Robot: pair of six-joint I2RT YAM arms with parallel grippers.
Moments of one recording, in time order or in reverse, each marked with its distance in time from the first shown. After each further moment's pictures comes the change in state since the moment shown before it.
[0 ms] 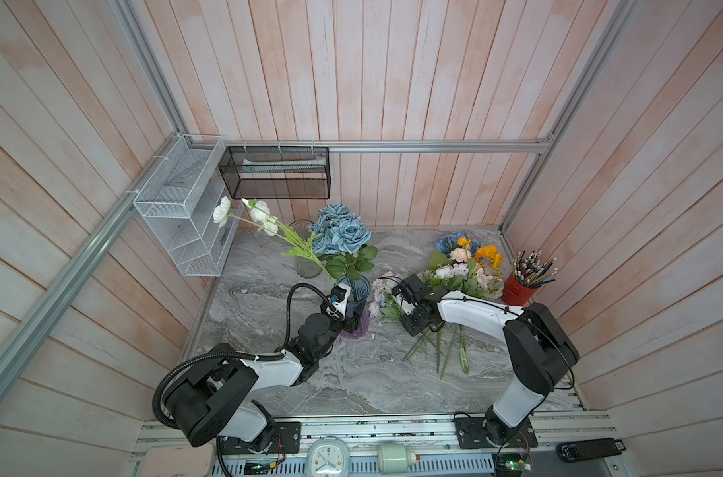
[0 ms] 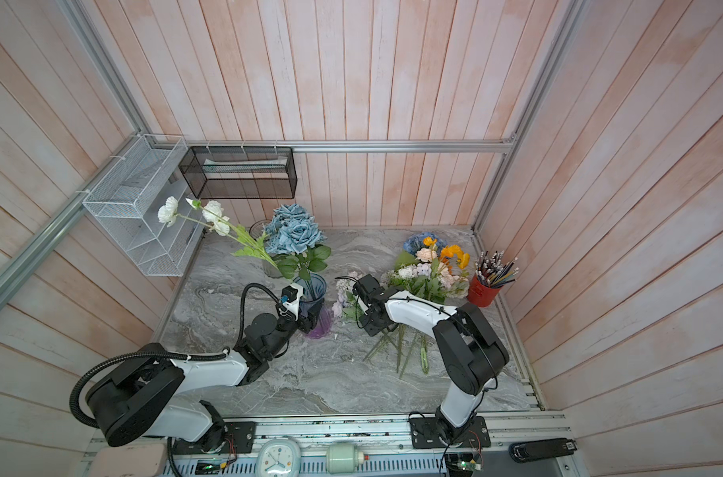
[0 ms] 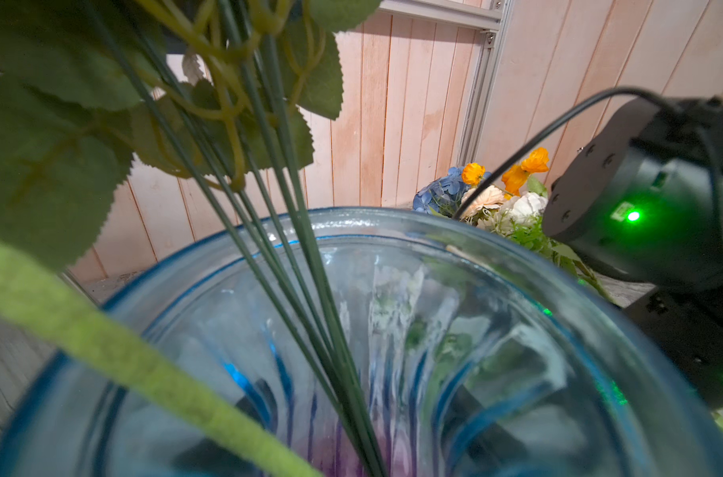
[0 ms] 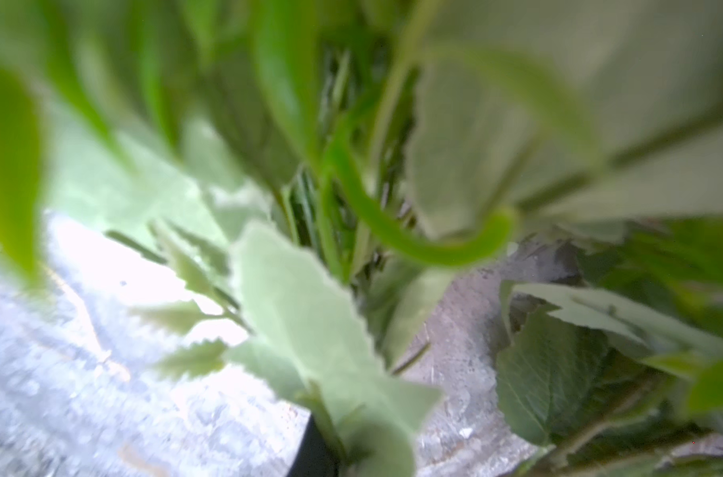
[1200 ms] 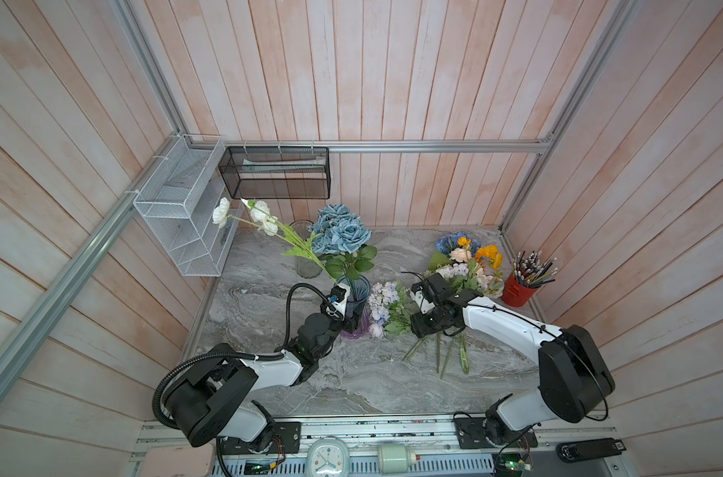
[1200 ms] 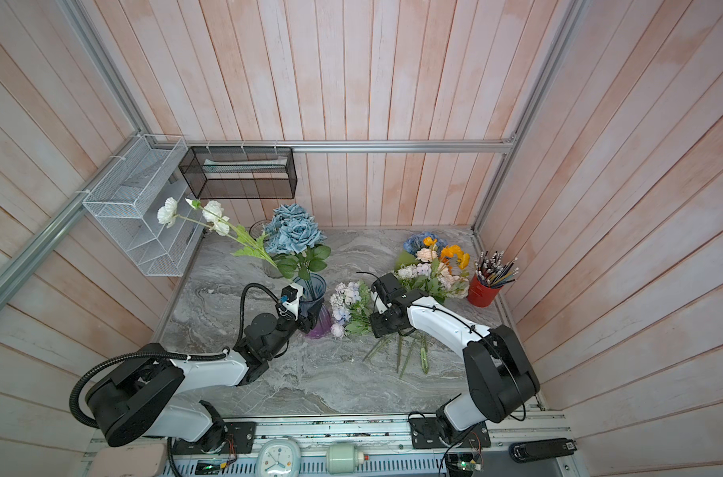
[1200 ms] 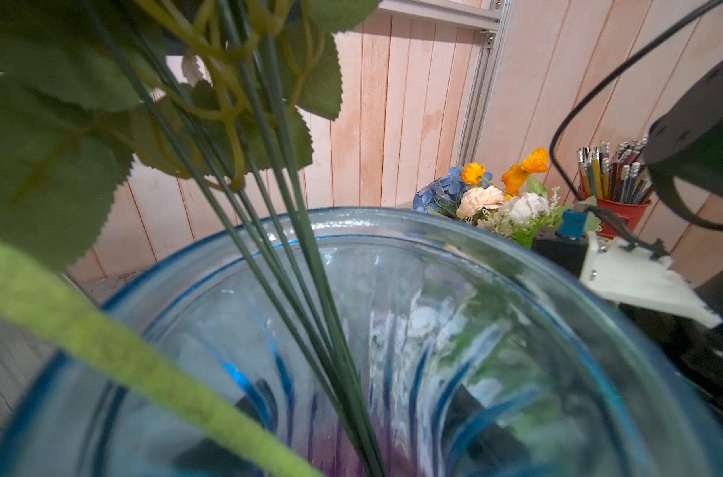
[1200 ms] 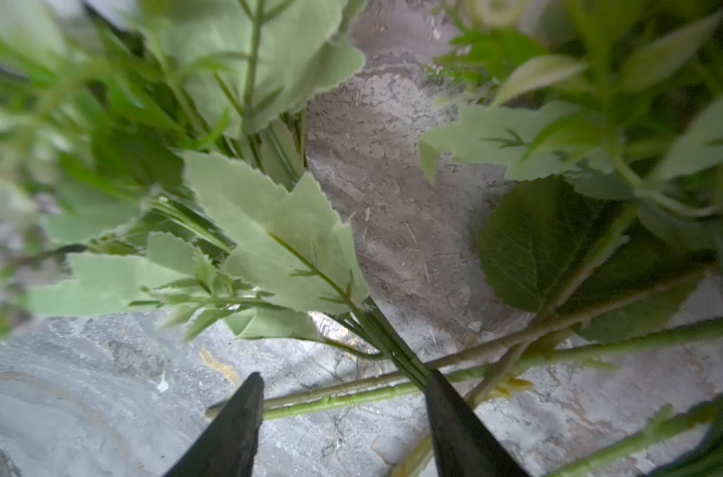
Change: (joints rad) left arm 0.005 0.000 0.000 -0.001 0.005 -0.001; right arm -0.090 -0.159 -0.095 -0.048 -0.155 0.154
